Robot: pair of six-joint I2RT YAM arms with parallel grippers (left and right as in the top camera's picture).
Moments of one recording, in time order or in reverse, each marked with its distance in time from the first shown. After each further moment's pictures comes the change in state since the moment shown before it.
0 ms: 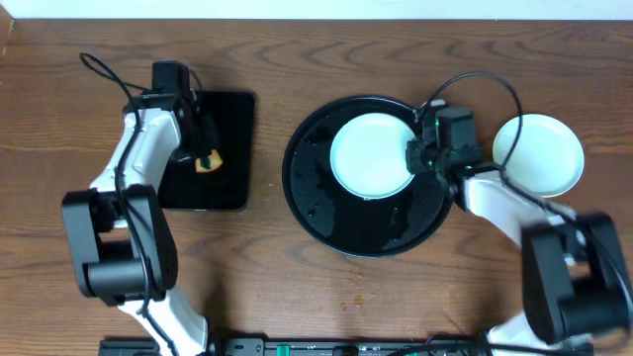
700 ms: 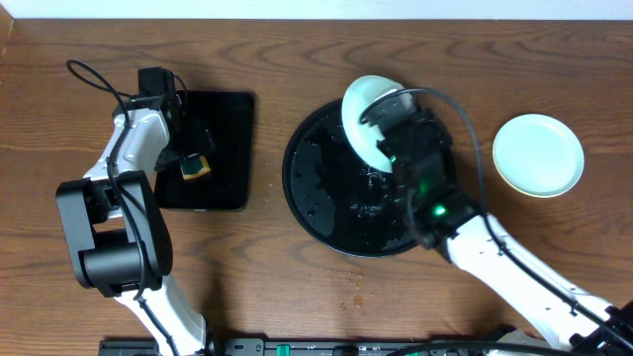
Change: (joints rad) left arm 0.060 0.052 0.000 0.042 -0.011 0.003; right arm 0.408 -0.306 0.001 0.154 0.795 -0.581
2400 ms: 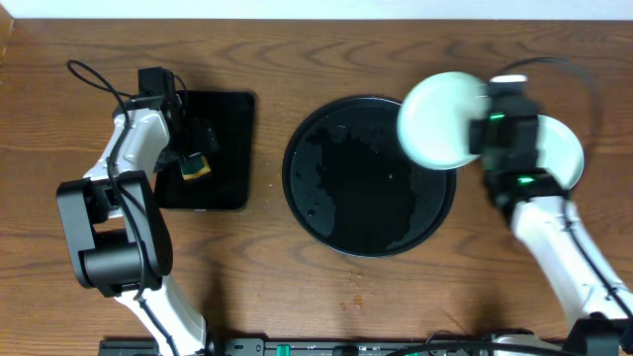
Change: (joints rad) left arm 0.000 0.000 0.000 0.001 0.000 0.000; right arm -0.626 0.000 0.000 -0.257 -0.510 0.476
